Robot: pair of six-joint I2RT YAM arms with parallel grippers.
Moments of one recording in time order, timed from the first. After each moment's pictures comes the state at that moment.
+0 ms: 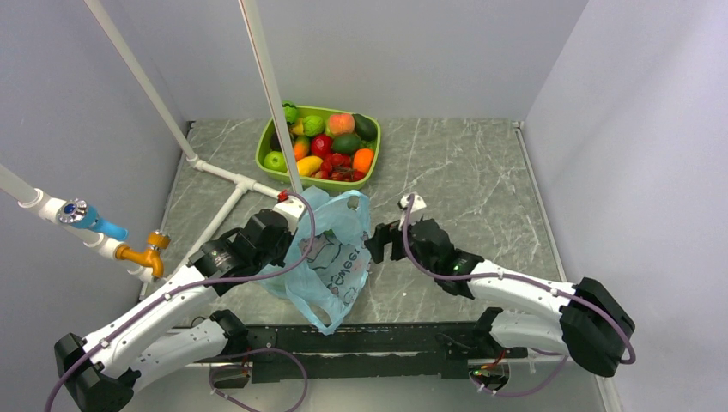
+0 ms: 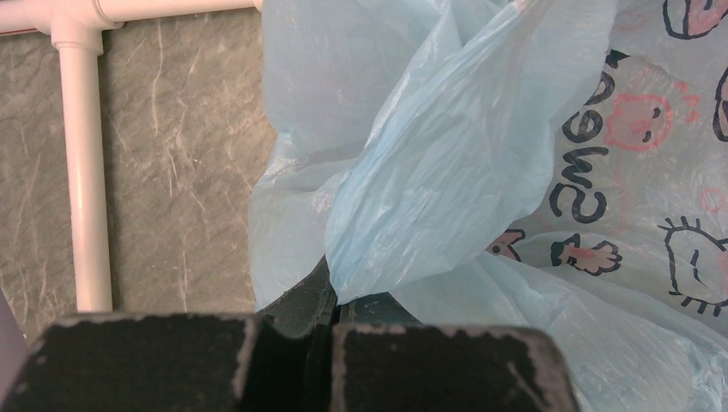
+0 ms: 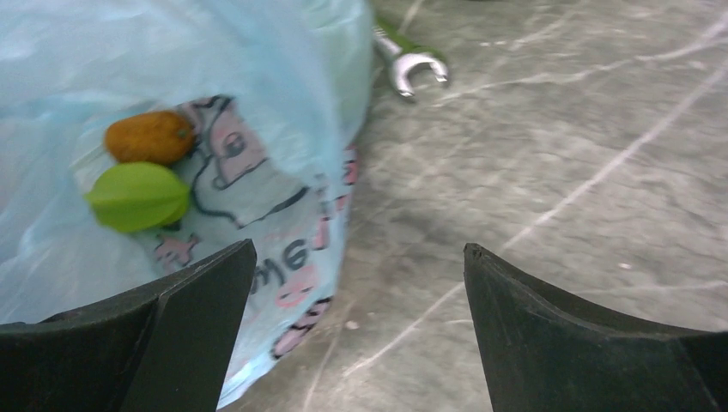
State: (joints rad) left arm -0.75 0.85 0.78 -0.72 -0.34 -0.11; right arm 0.82 1.11 0.47 0.25 0.15 0.41
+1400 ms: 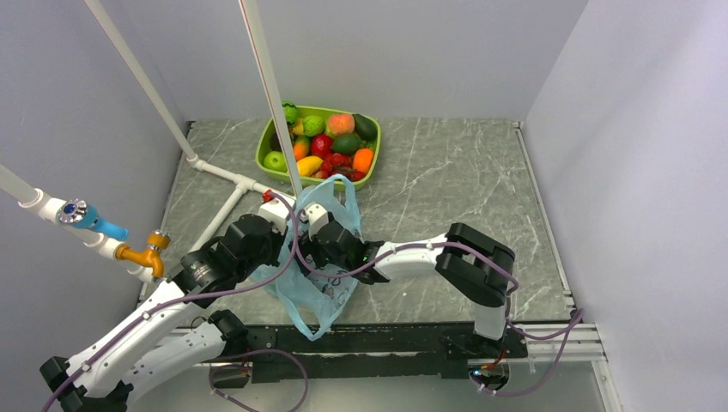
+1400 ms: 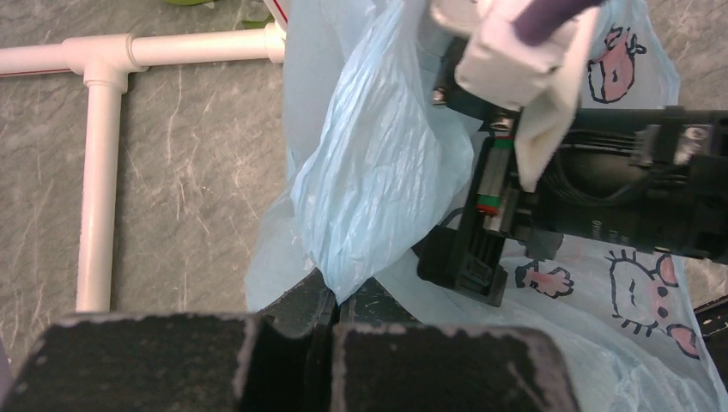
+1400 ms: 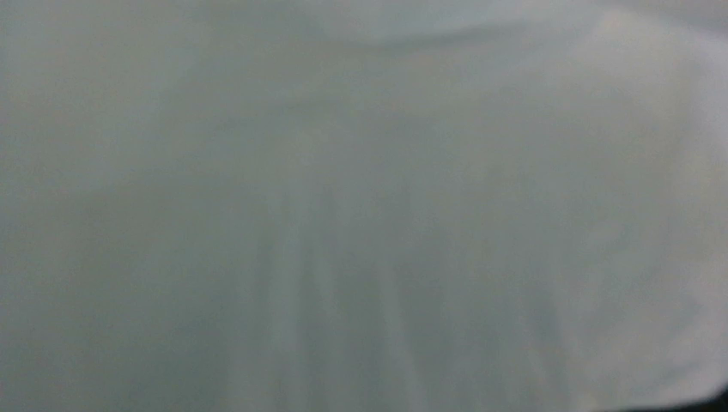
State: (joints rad) left arm -0.76 0.71 0.78 -0.70 -0.33 -0.12; right arm 1.14 1.86 1.01 0.38 0.19 0.26
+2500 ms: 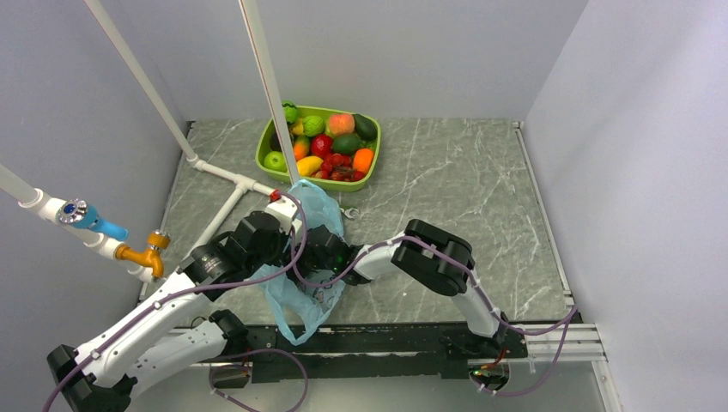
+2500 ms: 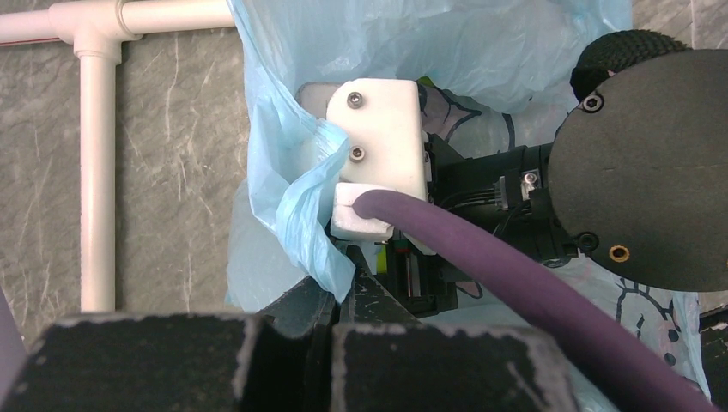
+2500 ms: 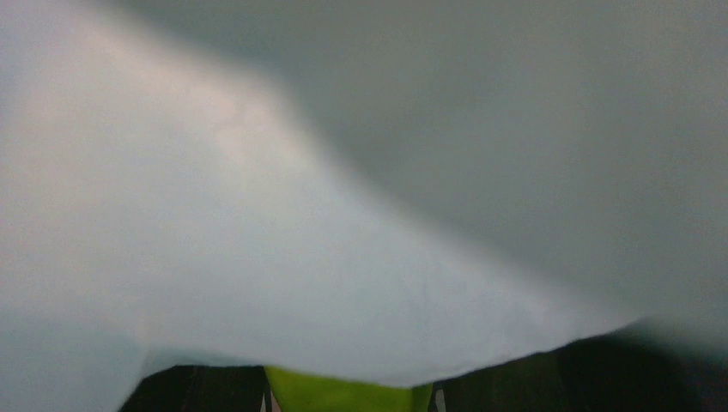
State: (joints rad) left arm -0.75 0.78 0.78 -0.72 -0.34 -0.12; right arm 1.13 2.16 1.13 0.67 -0.19 0.17
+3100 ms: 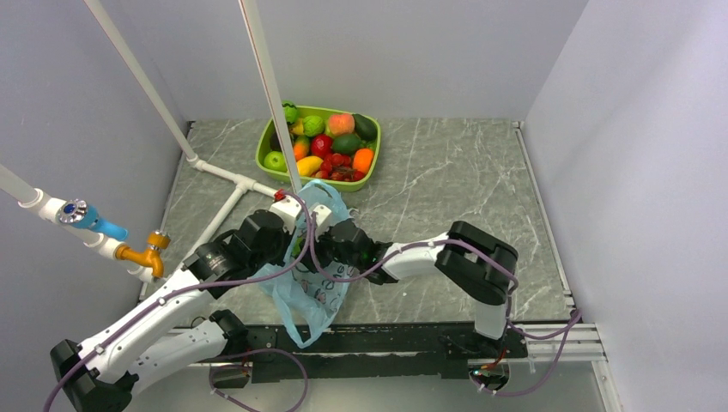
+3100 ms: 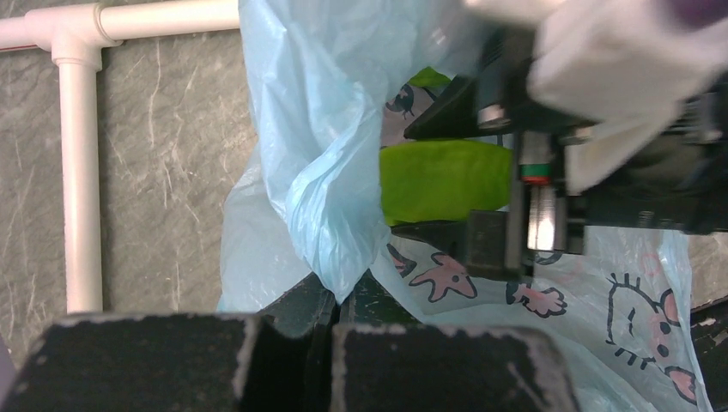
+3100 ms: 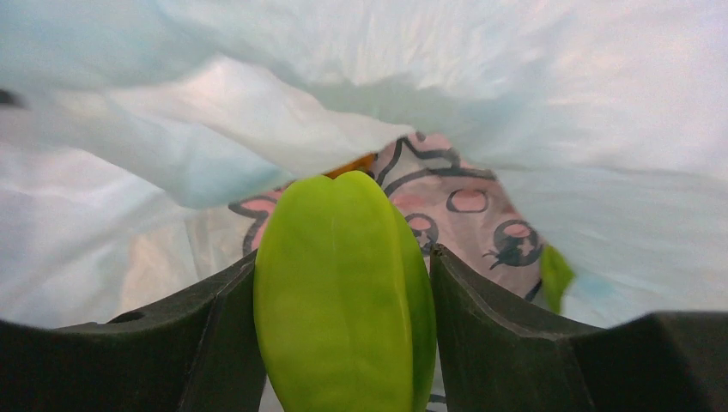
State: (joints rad) left arm -0.75 0.81 0.78 -0.70 -0.32 -0.12; right arm 1.09 1.89 0.92 0.62 -0.03 0.19
